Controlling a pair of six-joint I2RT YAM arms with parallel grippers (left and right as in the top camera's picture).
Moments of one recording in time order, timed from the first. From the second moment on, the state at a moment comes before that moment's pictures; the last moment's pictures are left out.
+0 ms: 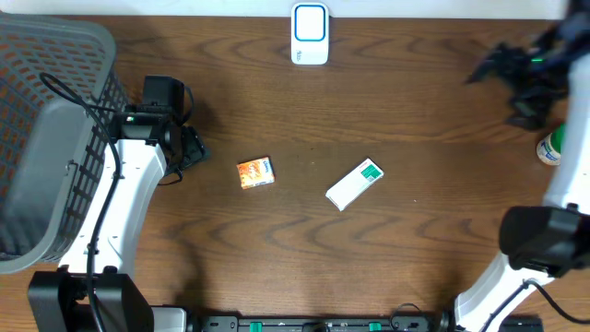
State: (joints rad) left arm -0.04 1.54 1.22 -1.02 -0.19 -0.56; right arm -0.19 1.98 2.26 -1.69 -0.28 0.50
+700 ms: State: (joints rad) left arm -0.04 1.54 1.22 -1.02 -0.19 -0.56; right arm 0.33 1.99 1.46 -1.10 -0.23 0.92
